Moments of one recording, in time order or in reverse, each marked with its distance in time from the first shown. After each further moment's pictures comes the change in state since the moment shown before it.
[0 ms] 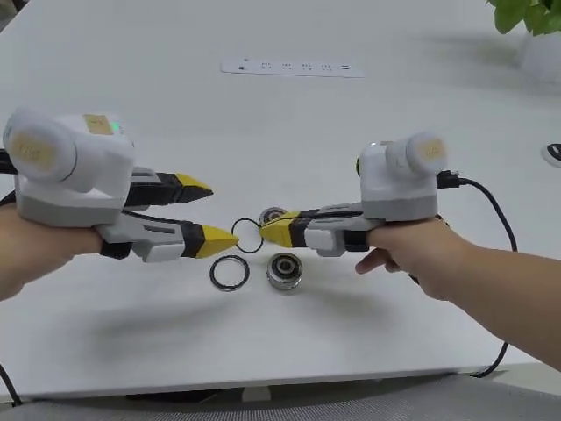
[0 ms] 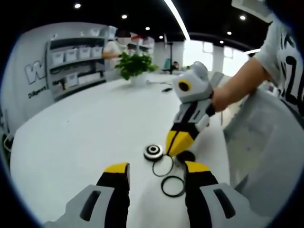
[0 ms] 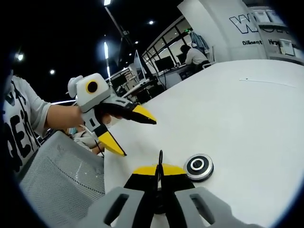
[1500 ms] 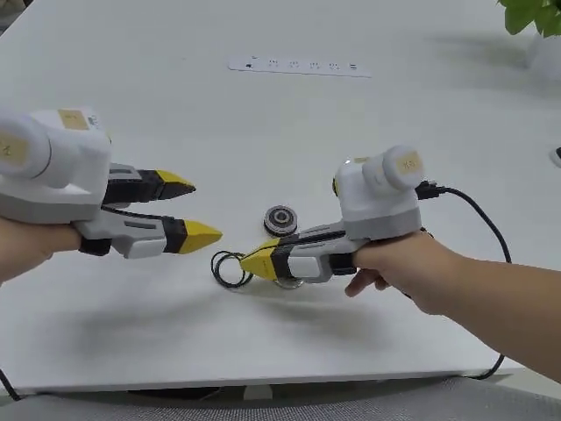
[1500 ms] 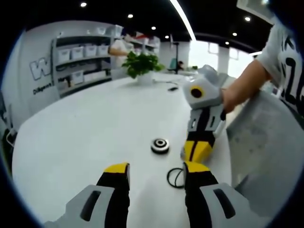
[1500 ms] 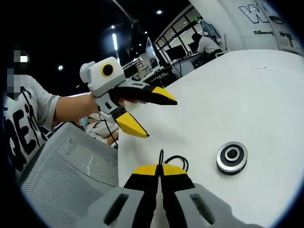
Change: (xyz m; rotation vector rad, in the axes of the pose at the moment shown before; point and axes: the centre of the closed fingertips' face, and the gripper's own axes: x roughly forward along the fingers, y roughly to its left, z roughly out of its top) left arm -0.015 0.011 -0.010 -0.029 0.004 0.040; right arm 0.017 0.032 -0.024 0.011 0.096 0.115
